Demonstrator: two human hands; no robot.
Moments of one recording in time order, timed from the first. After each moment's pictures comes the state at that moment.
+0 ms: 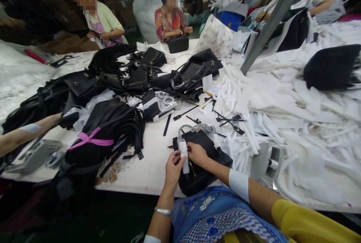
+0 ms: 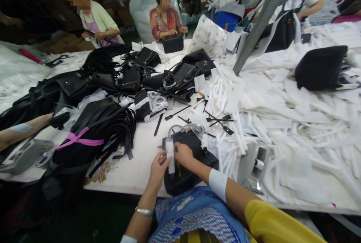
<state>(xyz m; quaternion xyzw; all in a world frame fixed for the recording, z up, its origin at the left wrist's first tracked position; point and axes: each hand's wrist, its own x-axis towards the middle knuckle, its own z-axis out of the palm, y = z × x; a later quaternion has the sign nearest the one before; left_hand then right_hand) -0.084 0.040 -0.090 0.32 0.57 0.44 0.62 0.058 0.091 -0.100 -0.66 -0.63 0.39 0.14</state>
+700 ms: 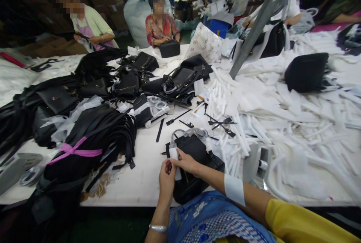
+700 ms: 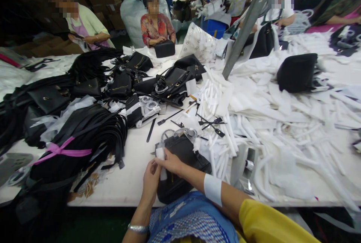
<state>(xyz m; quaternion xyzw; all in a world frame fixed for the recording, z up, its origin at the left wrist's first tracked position) -0.079 0.036 -0.096 0.32 0.62 0.45 0.56 0.044 0.080 -0.078 -0.59 -0.51 0.58 0.24</state>
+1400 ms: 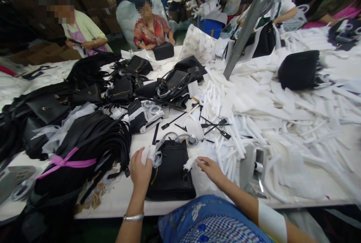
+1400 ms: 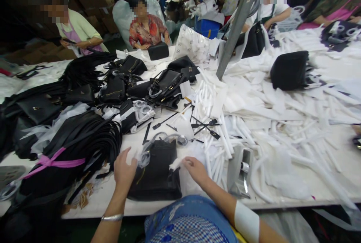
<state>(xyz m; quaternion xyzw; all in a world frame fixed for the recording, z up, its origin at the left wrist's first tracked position) -0.133 0.113 -0.052 0.54 0.74 0.34 0.24 0.148 0.035 -0.095 -0.68 -0.39 0.53 0.32</state>
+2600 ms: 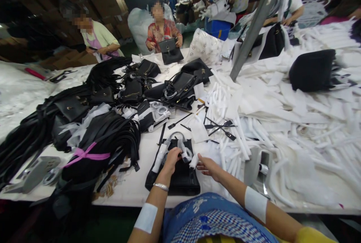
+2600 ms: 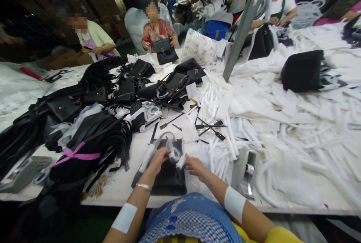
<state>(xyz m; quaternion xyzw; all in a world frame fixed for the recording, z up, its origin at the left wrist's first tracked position) -0.044 0.121 -0.064 0.40 0.59 0.31 0.62 0.138 0.053 -0.102 -0.62 -0.17 0.71 0.28</state>
